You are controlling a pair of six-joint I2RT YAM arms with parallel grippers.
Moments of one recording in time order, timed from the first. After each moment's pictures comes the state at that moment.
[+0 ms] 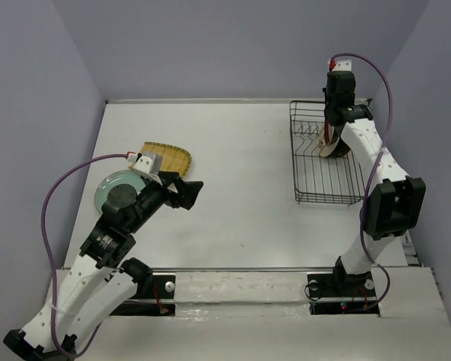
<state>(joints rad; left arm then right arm) -0.57 0.55 0.70 -0.23 0.06 -0.34 0.14 1.73 1.67 -0.44 0.57 -0.11</state>
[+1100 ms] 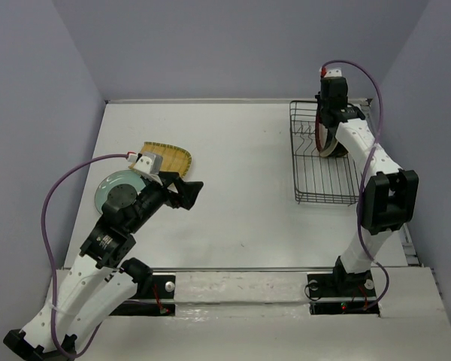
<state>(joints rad) -0.57 0.55 0.70 -0.24 0.06 -0.34 0.15 1.78 1.65 -0.44 0.49 -0.11</state>
